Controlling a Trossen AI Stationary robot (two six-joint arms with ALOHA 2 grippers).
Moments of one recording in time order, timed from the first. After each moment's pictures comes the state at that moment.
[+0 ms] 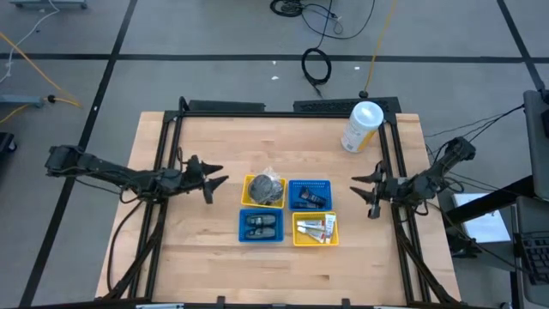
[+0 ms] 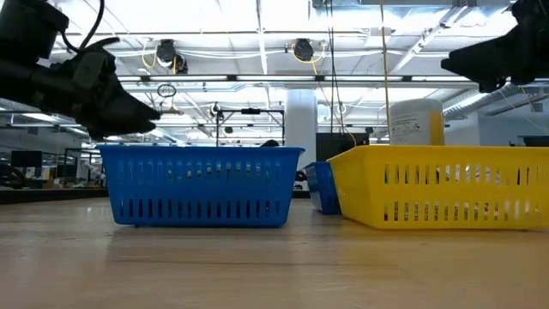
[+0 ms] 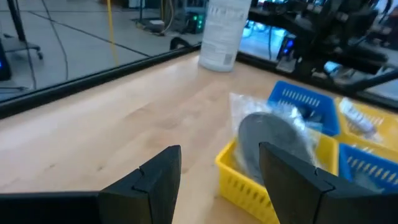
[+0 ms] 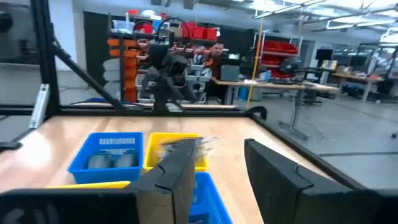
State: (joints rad) left arm -0.13 0.70 0.01 0.49 -0.50 -0.31; right arm 0.68 0.10 0.02 0.21 0.90 -0.15
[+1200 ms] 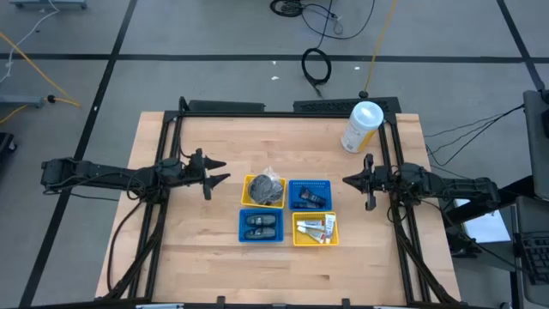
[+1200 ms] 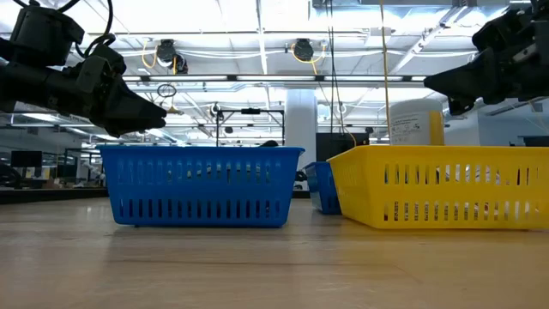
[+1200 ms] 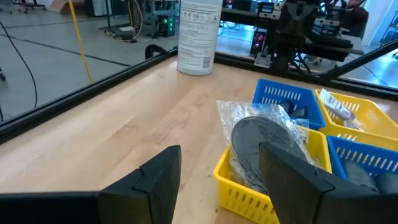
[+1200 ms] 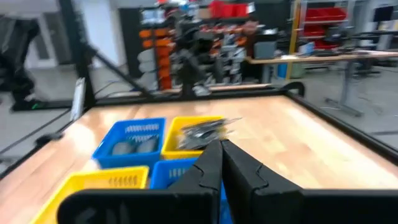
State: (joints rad) left arm 0.13 0.70 0.01 0.54 -0.13 -0.14; right arm -0.05 0.04 0.02 -0.01 0.04 0.04
